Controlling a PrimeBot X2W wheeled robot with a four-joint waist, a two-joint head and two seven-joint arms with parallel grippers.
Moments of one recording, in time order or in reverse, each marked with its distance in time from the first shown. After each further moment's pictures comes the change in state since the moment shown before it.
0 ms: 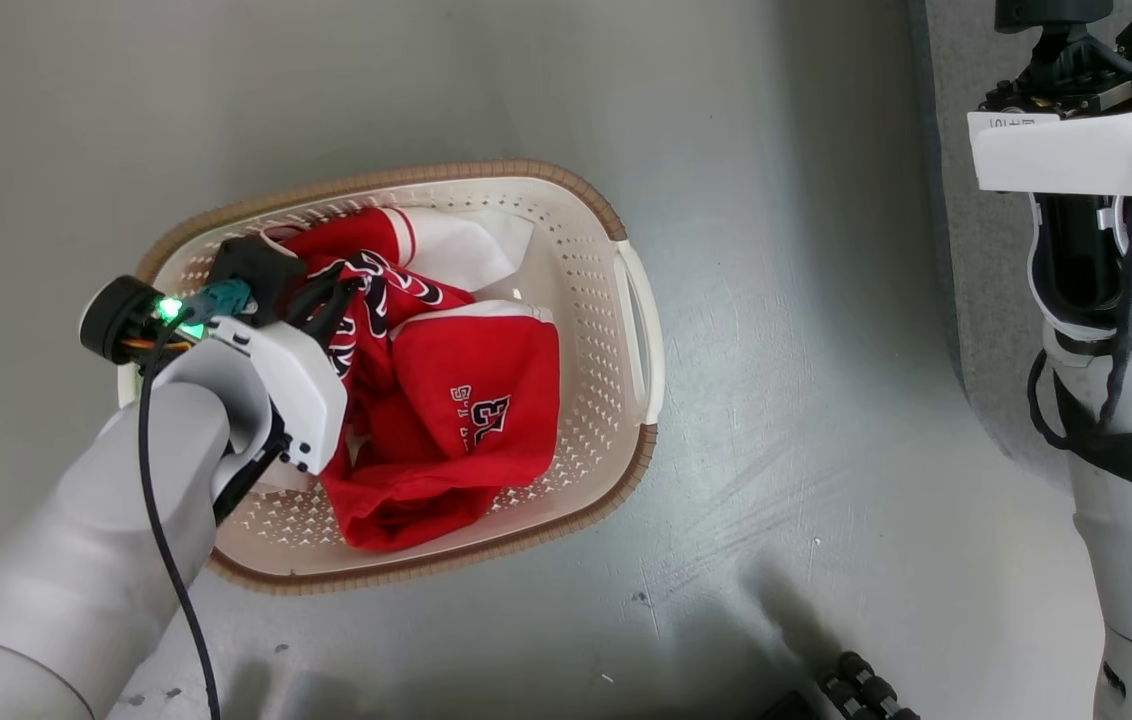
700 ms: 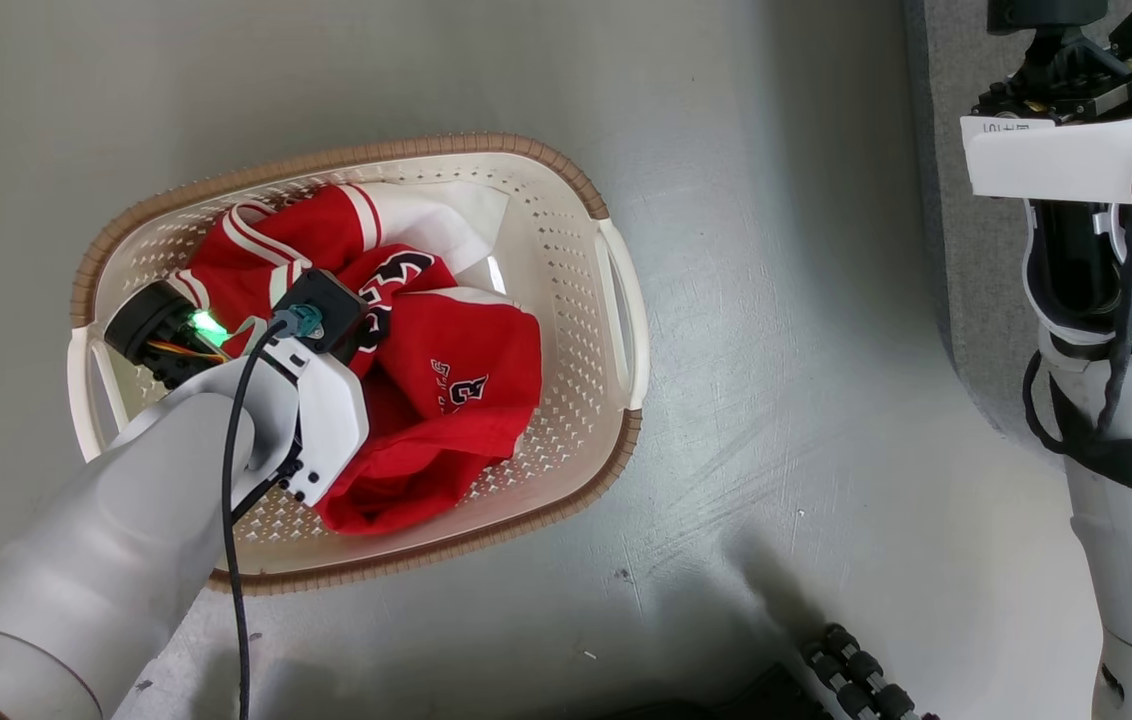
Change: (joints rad) left arm -0.019 -0.007 -0.104 0.021 0.130 0.000 0.151; right arm 0.000 0.000 0.015 -0.023 0.007 0.000 0.000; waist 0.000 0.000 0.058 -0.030
